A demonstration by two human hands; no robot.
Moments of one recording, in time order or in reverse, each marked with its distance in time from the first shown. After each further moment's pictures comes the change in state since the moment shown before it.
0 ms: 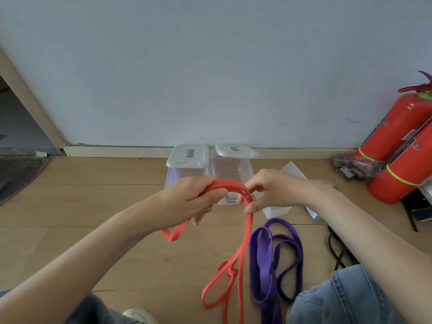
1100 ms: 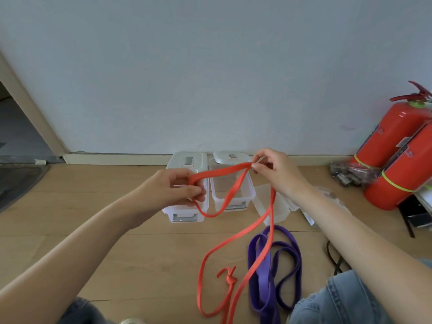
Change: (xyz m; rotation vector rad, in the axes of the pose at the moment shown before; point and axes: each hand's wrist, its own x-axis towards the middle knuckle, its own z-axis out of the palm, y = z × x) left_hand 0.000 -0.019 -0.026 -0.345 0.161 -0.162; right_hand 0.006 0.011 -0.008 0.281 0.712 0.122
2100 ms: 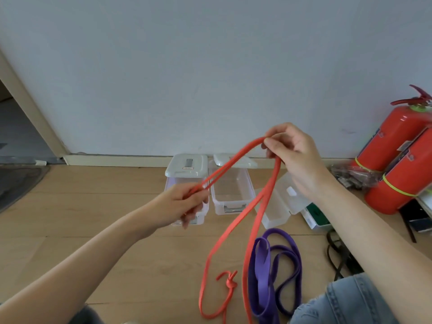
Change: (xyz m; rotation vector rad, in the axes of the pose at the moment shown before) left_hand 0.004 -0.007 0.023 0.103 0.028 -0.054; right_hand -0.005 -0.029 -0.027 0.484 0.139 -0.098
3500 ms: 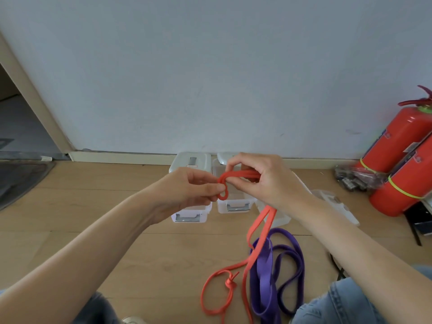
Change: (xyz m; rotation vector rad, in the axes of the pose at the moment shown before) left_hand -0.002 0.030 -0.005 -0.223 -0.094 -0.076; right_hand -0.025 -0.001 0.038 -0.573 -0.311 -0.403
